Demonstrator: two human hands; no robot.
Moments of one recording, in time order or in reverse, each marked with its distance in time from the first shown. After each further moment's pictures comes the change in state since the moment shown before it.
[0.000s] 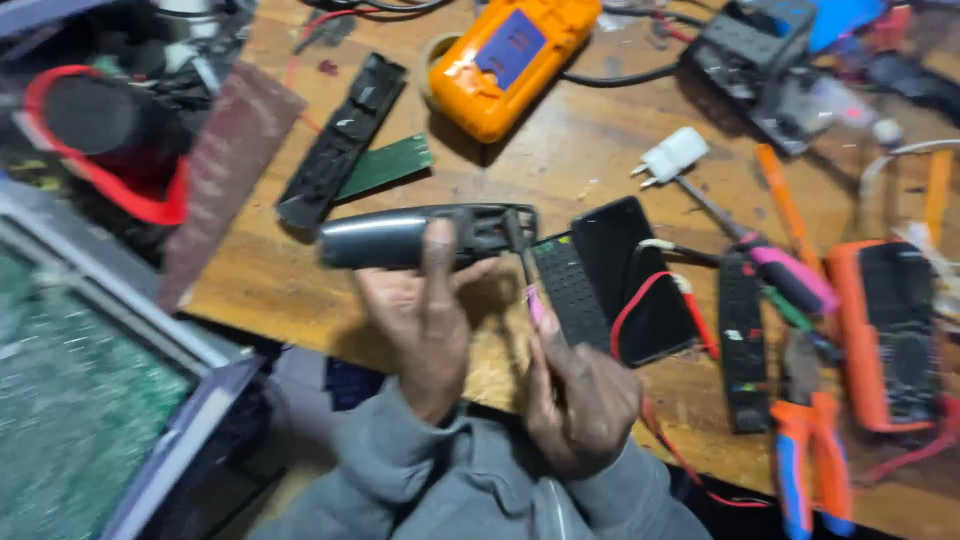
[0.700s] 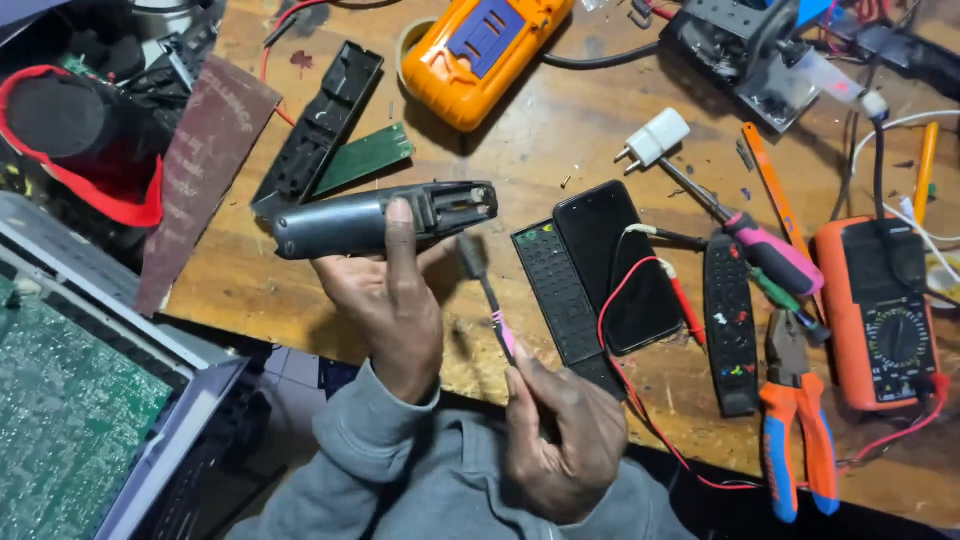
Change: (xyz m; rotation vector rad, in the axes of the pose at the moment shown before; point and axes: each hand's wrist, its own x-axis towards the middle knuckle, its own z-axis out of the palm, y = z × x) left_hand 0.010 -0.002 -0.001 0.122 -0.091 0.196; right_hand 0.010 -0.040 -0.015 0.157 0.108 0.230
